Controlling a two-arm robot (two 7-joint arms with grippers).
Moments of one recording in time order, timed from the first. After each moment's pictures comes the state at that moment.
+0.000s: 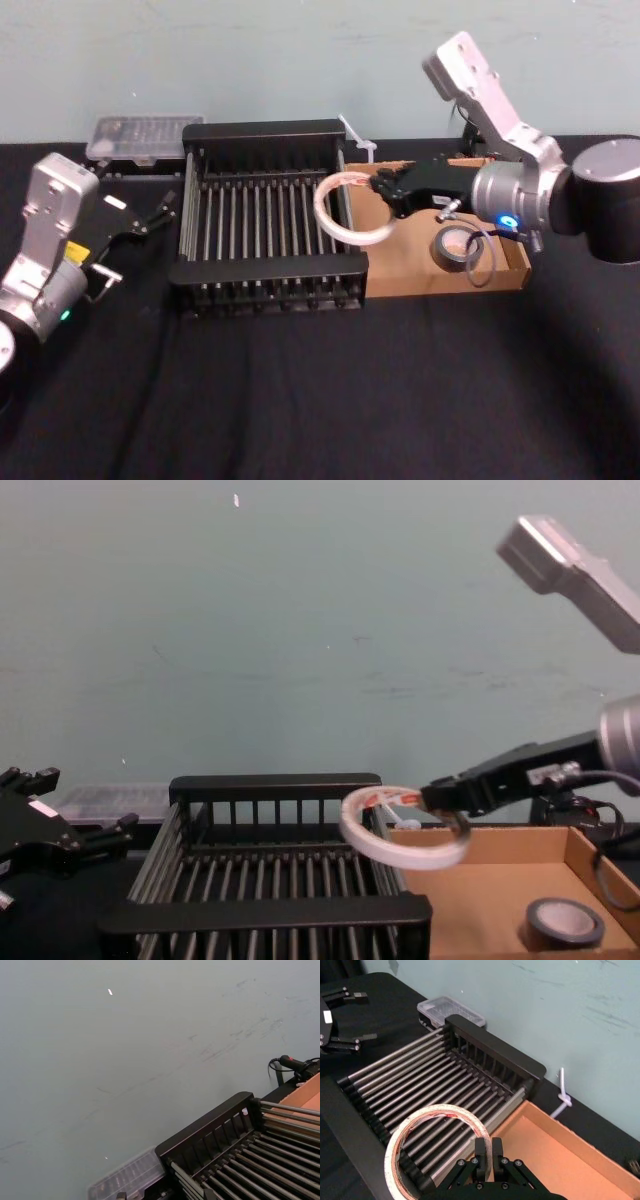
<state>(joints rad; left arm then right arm) -0.20 0.60 0.45 -1.41 -0.25 -0.12 0.03 0.54 0.43 -0.54 -1.45 0.33 0.57 0.44</state>
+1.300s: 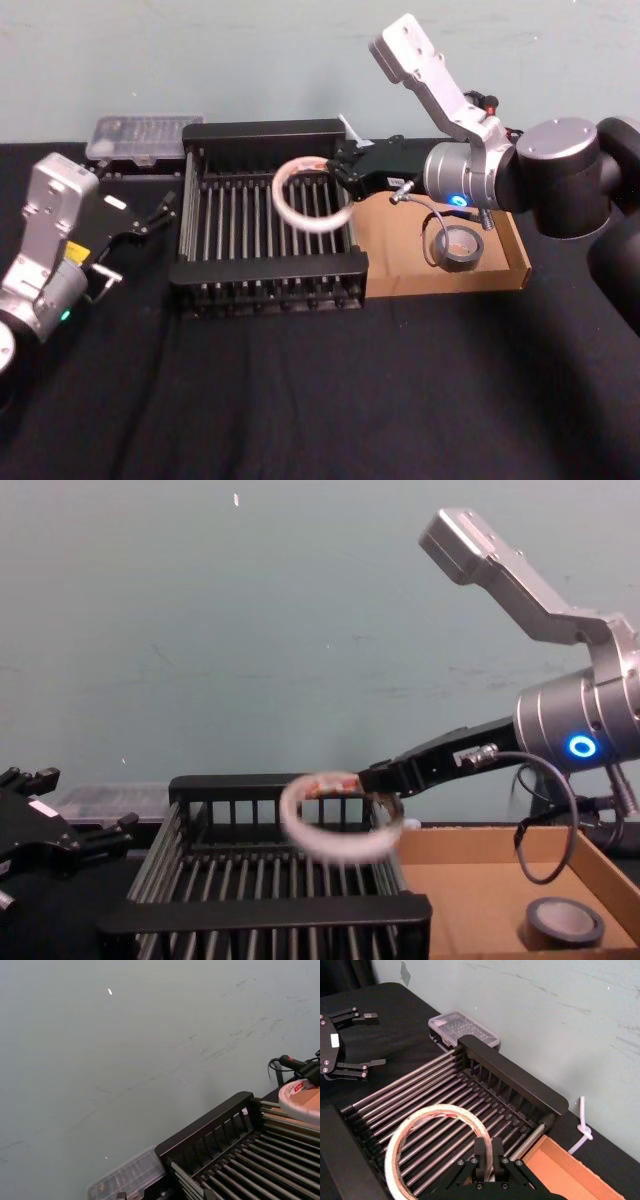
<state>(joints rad) -0.20 0.60 0.45 -1.41 -0.25 -0.12 0.03 0.63 0.31 -0.59 -1.31 0.28 0.53 0.46</state>
